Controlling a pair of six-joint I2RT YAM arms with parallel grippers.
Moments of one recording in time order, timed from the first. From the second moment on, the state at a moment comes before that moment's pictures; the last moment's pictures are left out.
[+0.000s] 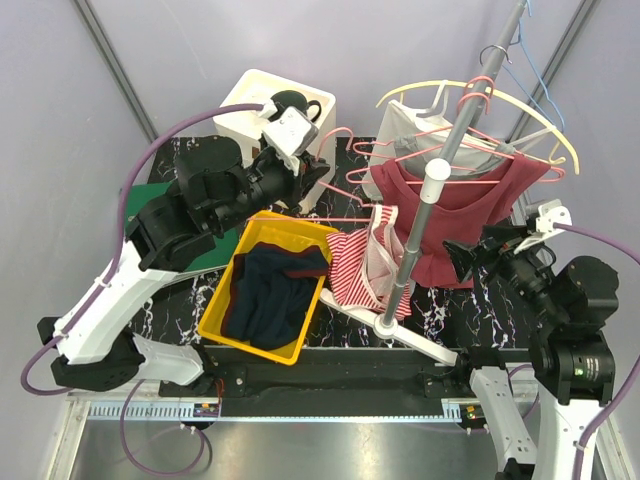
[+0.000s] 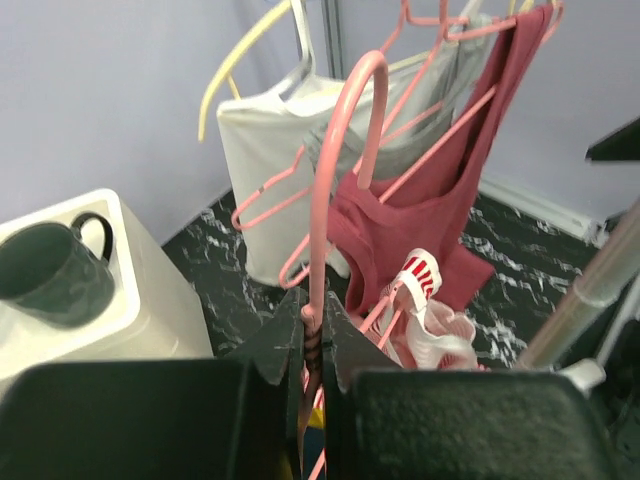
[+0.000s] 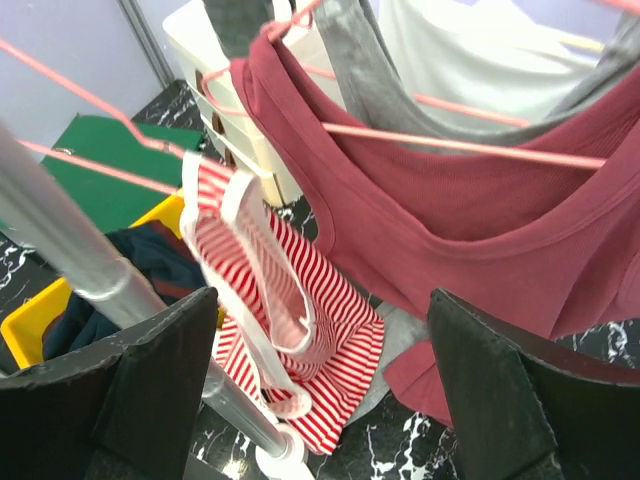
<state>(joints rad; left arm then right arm) -0.95 1.29 1.86 -0.64 -0.09 0.09 -0.03 0.52 1.18 -0.73 -0.49 0.10</state>
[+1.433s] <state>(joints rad) -0.90 0.84 2.19 -0.76 0.14 -0.25 -0.03 0.54 1.73 -0.72 -0.71 0.50</state>
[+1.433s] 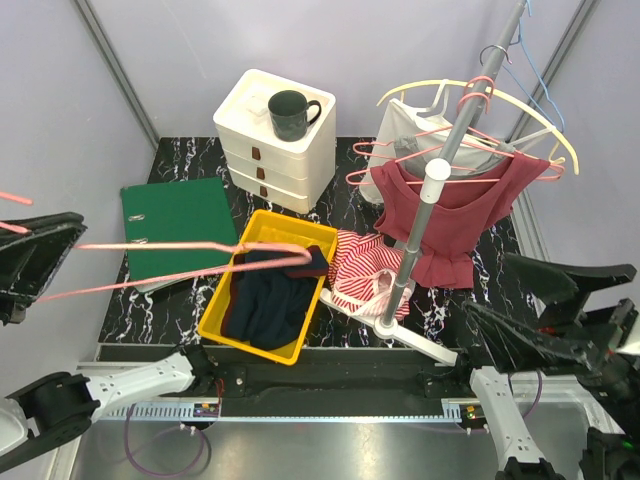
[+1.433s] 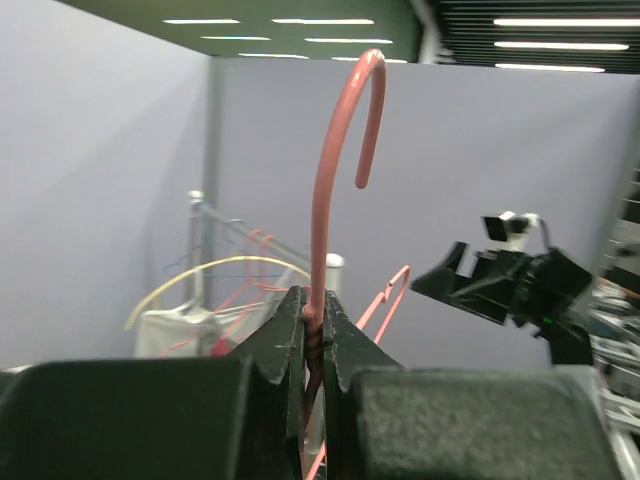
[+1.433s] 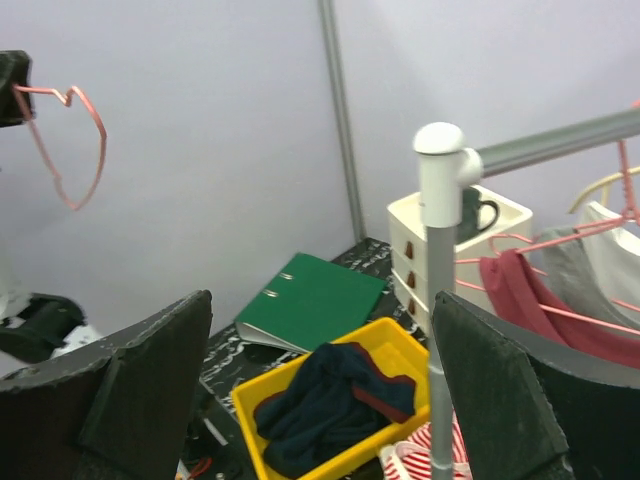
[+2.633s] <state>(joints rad) -1.01 1.13 1.91 -0.36 0.49 -0.55 -0.09 0.52 1.69 -0.73 -1.08 0.64</state>
